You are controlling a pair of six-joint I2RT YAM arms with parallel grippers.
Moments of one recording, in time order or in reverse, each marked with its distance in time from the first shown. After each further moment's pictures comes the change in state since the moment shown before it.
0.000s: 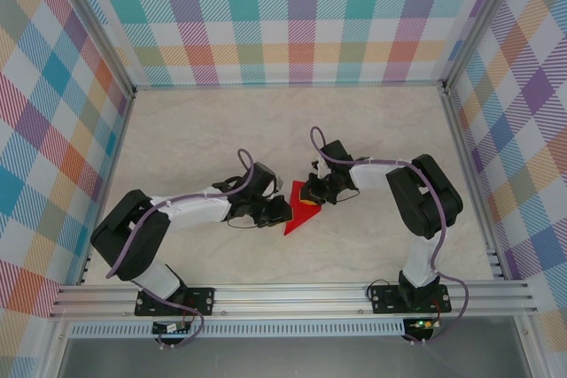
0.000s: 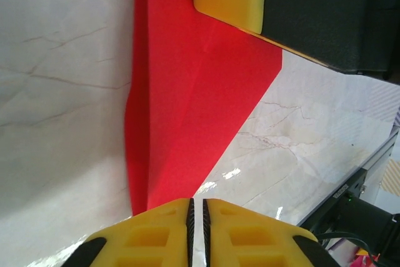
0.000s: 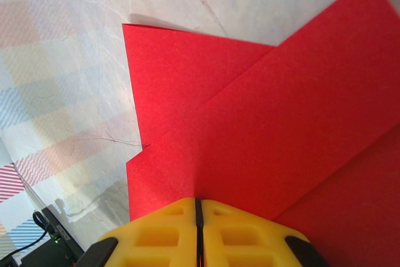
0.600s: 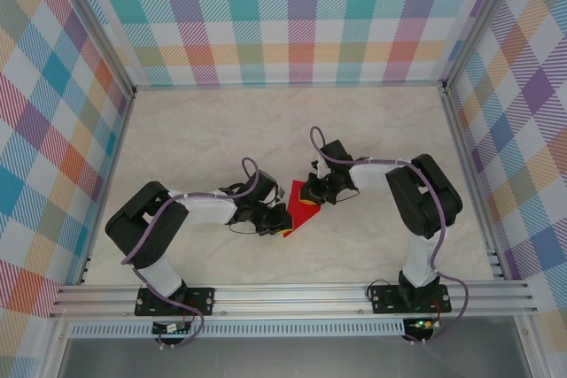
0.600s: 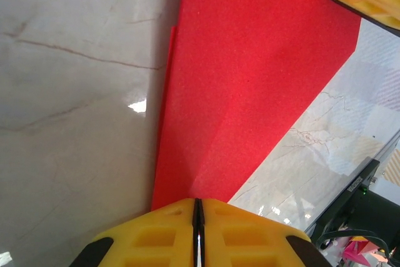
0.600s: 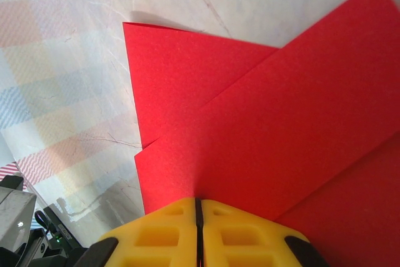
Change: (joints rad) left arm 0.000 0.097 -0.053 0.103 0.070 -0.025; right arm 0.000 0.004 0.002 0.005 -0.005 0.000
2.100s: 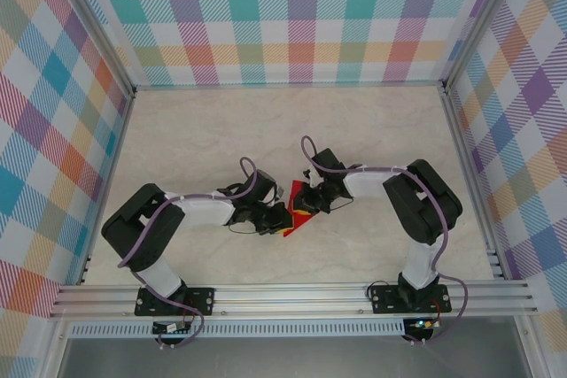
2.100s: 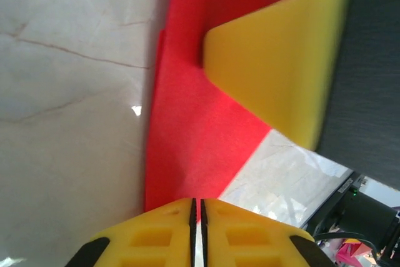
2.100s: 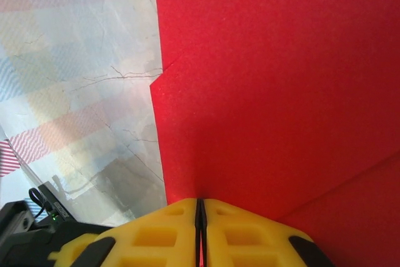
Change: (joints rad) left arm 0.000 -0.040 -0.012 0.011 -0.012 -0.023; right arm 0.094 -0.040 -0.043 0.013 -0.002 0.060
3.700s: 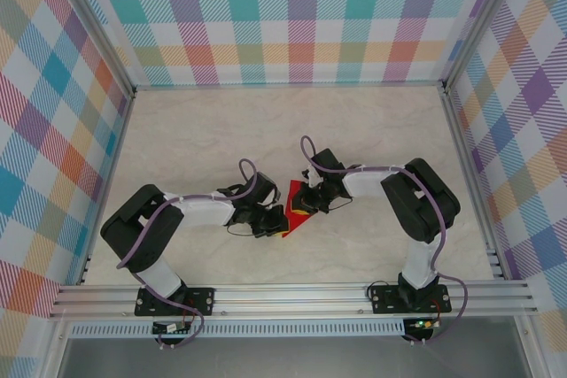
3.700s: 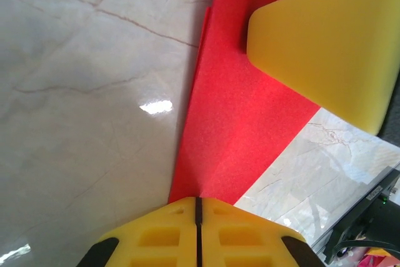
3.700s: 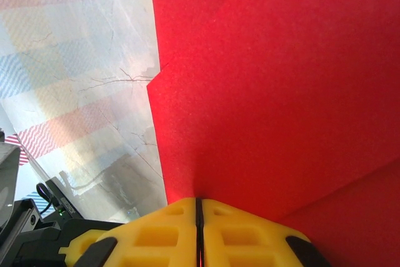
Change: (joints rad) left arm -0.008 0.009 0.003 -0.086 -0.049 0.020; right arm -0.002 0.021 0.001 0.027 -0.026 -0.001
